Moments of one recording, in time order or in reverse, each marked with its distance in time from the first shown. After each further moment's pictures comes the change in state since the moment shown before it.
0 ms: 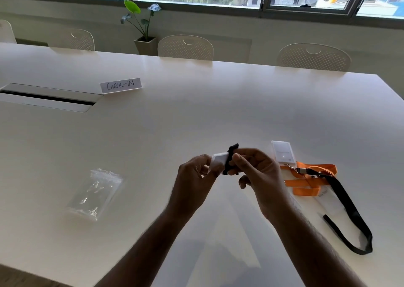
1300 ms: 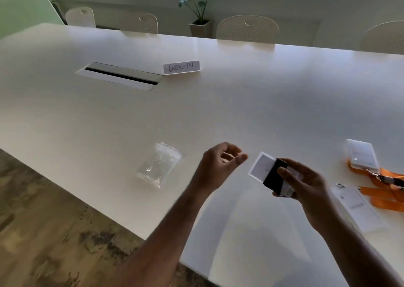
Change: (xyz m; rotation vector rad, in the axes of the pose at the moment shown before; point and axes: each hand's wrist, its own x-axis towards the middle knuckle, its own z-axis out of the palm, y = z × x) left_hand -0.010 -0.053 -0.078 -0.021 -0.027 -0.305; right_hand 0.001 0.086 0.002 -0.048 -0.094 0.166
